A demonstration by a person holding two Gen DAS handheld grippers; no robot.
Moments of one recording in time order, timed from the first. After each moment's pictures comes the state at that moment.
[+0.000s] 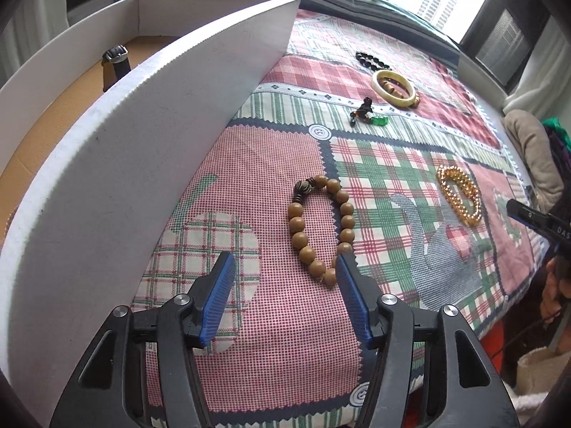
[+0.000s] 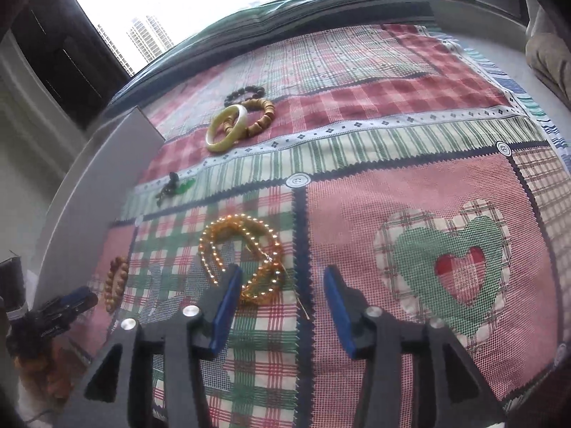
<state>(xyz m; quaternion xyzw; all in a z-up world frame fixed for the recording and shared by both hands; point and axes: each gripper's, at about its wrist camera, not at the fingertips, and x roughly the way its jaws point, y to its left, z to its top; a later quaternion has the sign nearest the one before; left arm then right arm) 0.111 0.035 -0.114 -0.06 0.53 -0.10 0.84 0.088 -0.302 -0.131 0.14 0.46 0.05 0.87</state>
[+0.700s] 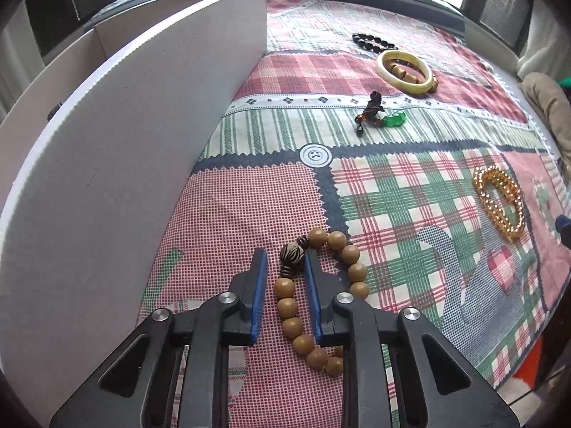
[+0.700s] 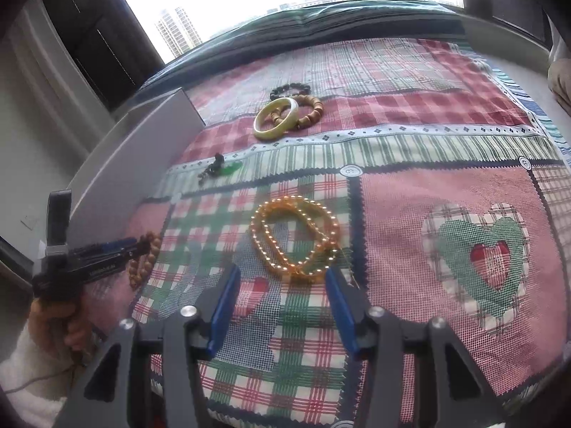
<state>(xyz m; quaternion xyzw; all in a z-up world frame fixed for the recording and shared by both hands) 0.168 -0.013 -0.132 0.05 0.53 -0.09 0.84 0.069 -0.265 -0.122 0.12 0.45 0.10 0.88</state>
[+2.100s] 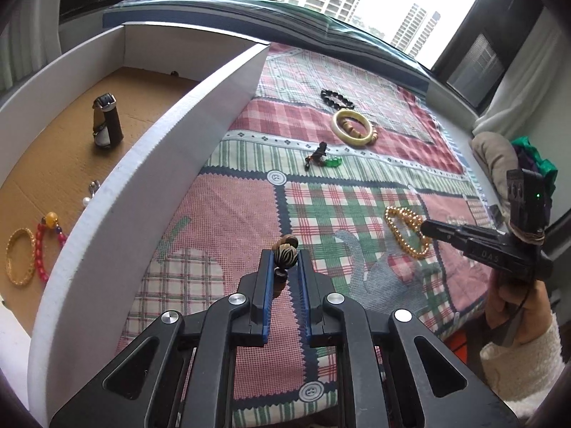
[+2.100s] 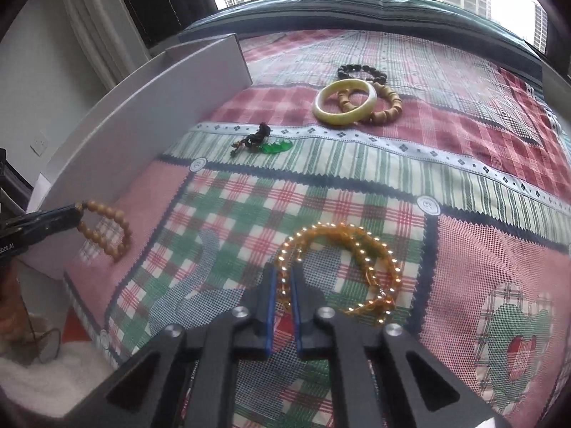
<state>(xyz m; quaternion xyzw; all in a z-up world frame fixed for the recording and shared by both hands) 0.105 0.029 -0.057 -0.09 0.48 -0.15 0.86 0.119 -0.218 -0.133 0.04 0.48 0.20 0.86</state>
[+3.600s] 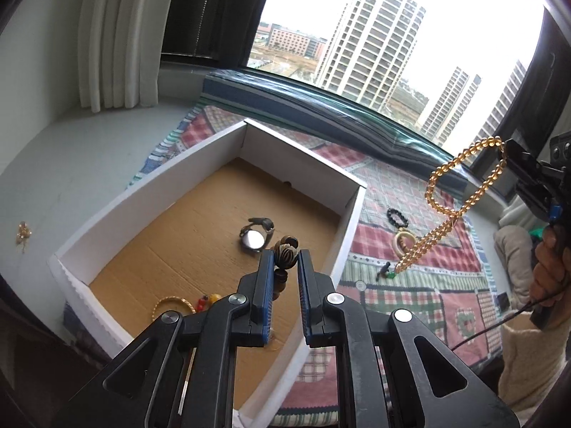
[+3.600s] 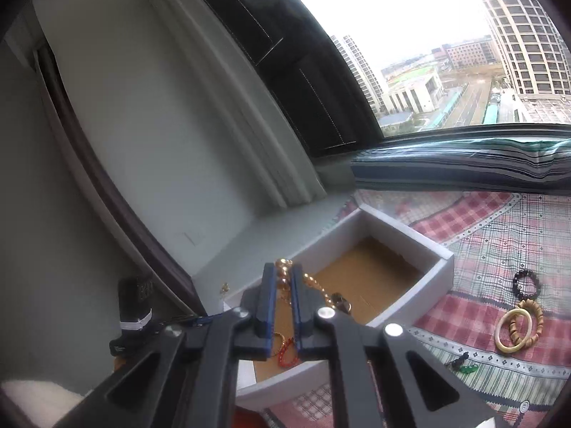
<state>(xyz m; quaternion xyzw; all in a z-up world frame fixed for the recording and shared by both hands) 0.102 0.209 0.075 -0.15 0.39 -0.02 0.91 0.164 -0.076 0.123 0.13 0.29 0.45 0.83</state>
